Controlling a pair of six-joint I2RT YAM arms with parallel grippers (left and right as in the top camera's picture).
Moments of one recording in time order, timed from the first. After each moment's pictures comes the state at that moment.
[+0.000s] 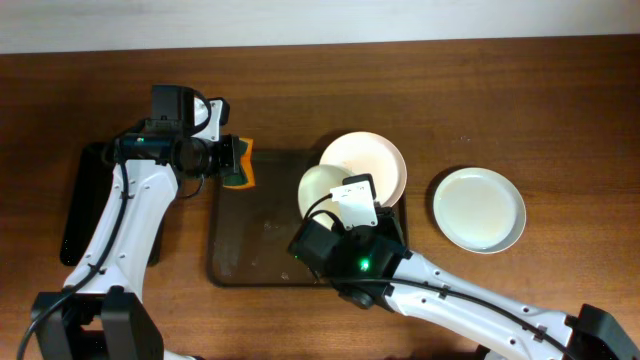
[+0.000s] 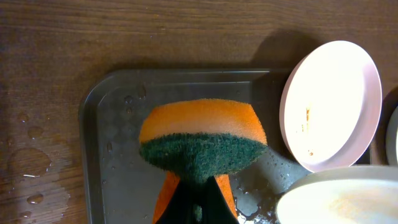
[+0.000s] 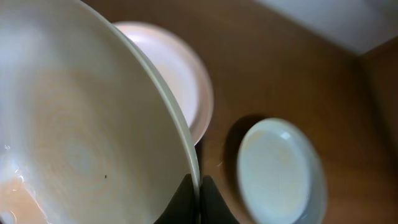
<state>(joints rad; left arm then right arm) -0.05 1.64 1.32 -0.77 0.31 -0.09 1.00 1.49 1.08 -0.86 0.94 0.64</state>
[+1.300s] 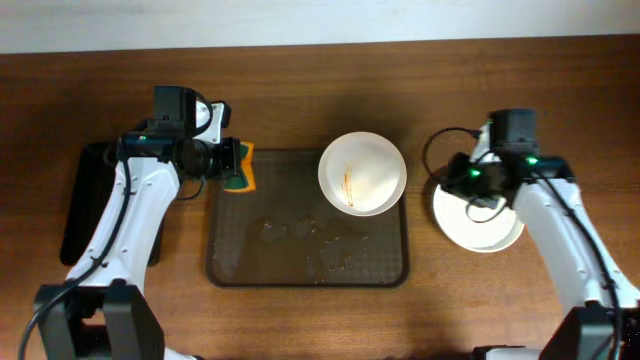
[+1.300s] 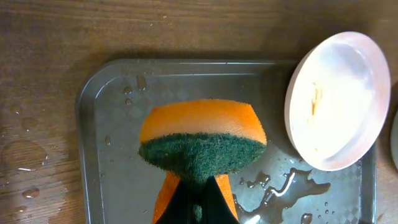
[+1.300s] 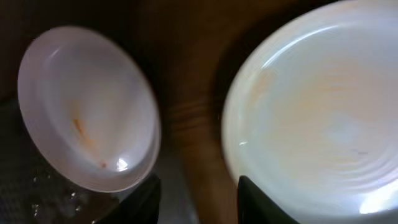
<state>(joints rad) -0.05 1.66 1.32 -0.79 0.31 -0.09 0.00 1.51 1.10 -0.77 -0.22 0.44</state>
